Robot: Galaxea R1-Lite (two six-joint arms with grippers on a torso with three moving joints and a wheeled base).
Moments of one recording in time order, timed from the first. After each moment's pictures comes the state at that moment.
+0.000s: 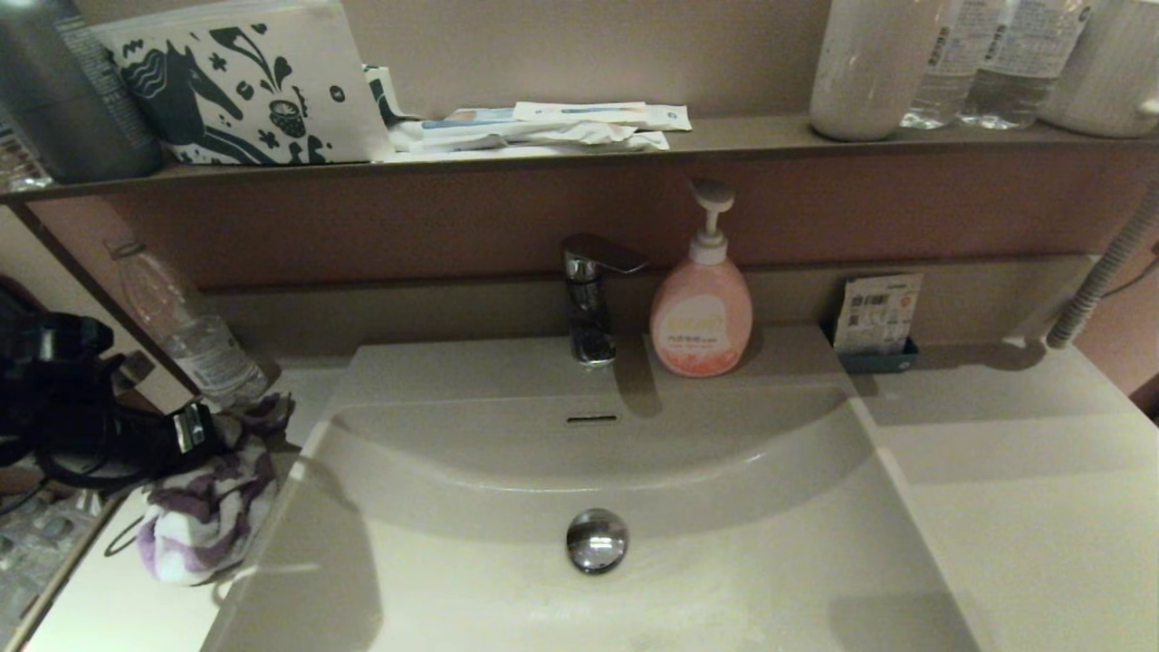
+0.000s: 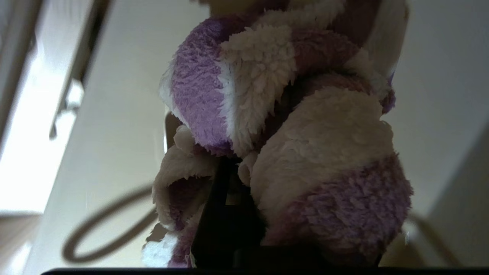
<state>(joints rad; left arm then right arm) 0.43 1.91 -1.10 0.12 -0.19 -0.12 0.00 0.00 -0.02 0.05 -0.03 0.05</state>
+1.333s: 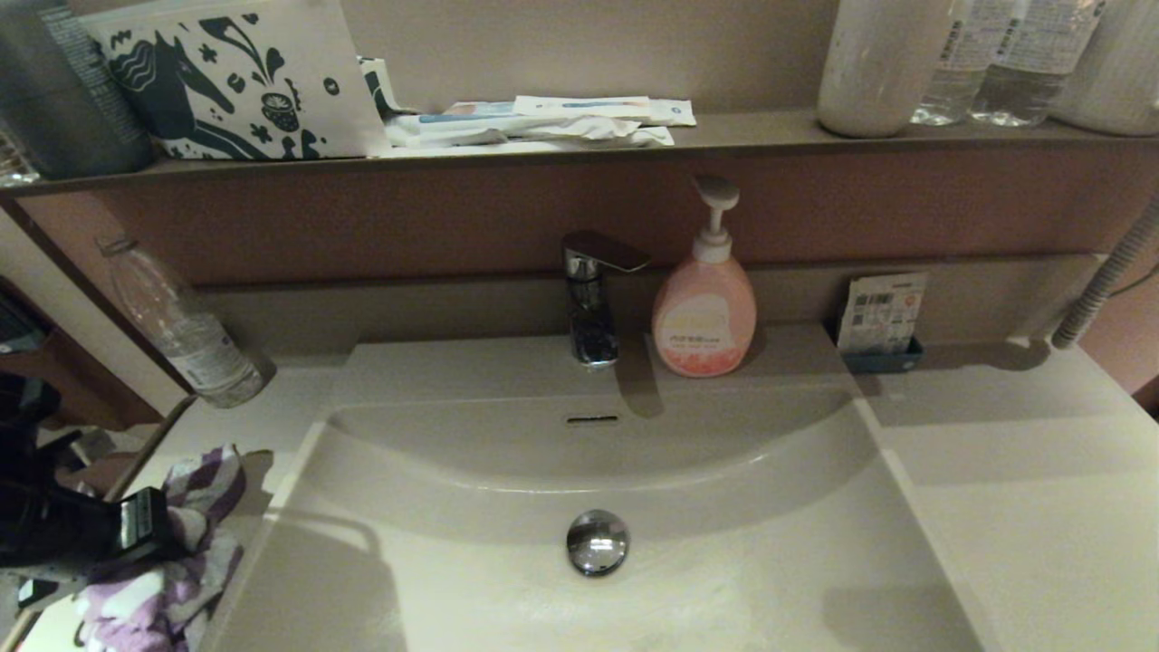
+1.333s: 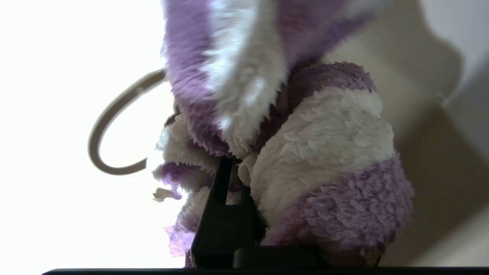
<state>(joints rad) 0.48 1.63 -0.87 0.43 -0.19 -0.07 0.00 0.00 -0.02 0.05 -0.03 0.05</state>
